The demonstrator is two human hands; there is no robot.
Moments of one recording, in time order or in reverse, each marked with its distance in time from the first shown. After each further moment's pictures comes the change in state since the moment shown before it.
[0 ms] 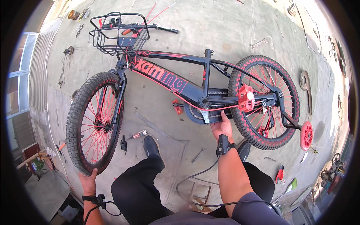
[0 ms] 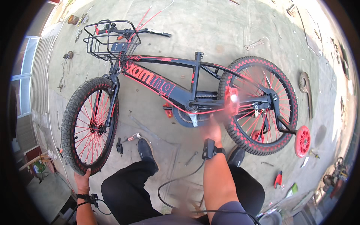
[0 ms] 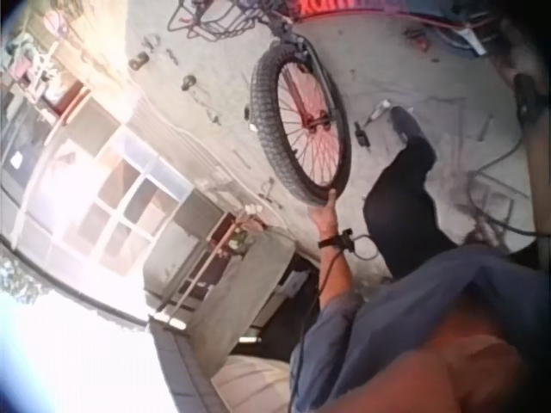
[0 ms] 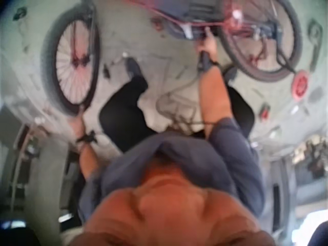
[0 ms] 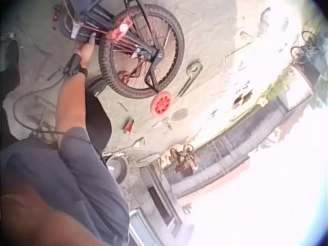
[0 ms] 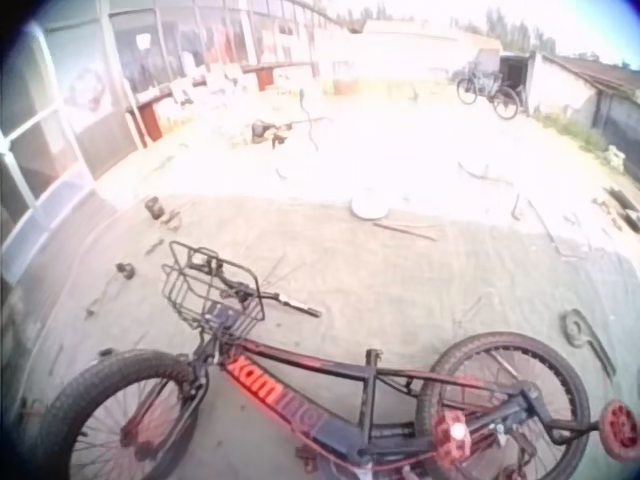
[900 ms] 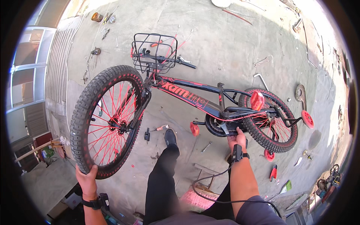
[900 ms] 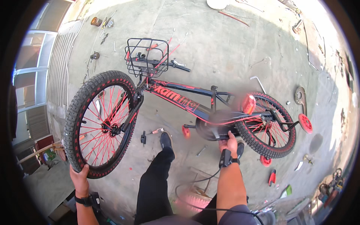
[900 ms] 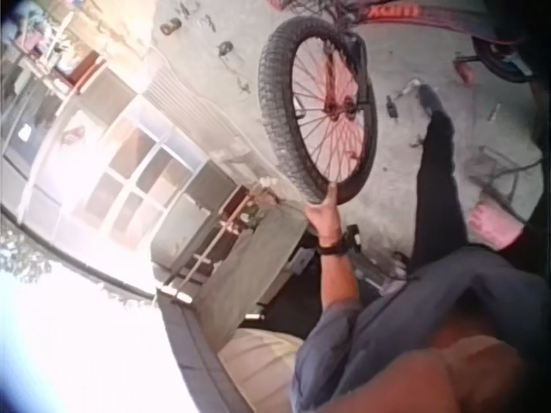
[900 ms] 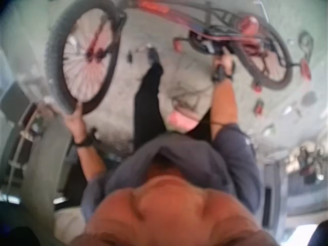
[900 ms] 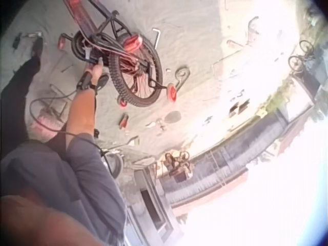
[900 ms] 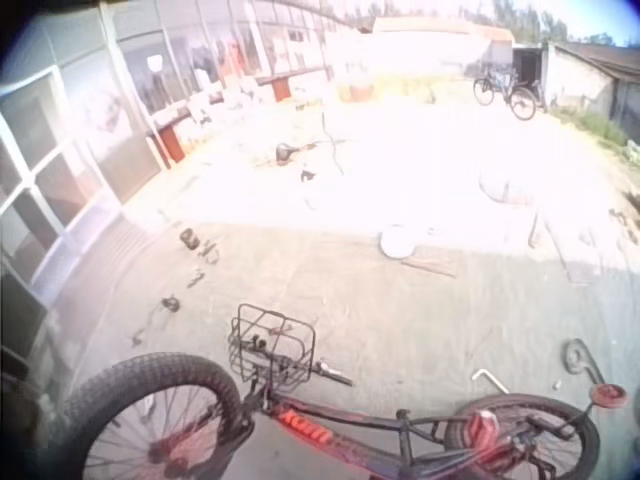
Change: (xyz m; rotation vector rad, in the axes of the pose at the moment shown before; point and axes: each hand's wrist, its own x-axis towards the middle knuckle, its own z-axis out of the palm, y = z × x) left_hand -0.026 0.318 -0.124 0.095 0.079 0.072; right_hand -0.127 -0.071 0.084 0.025 0.414 -0.004
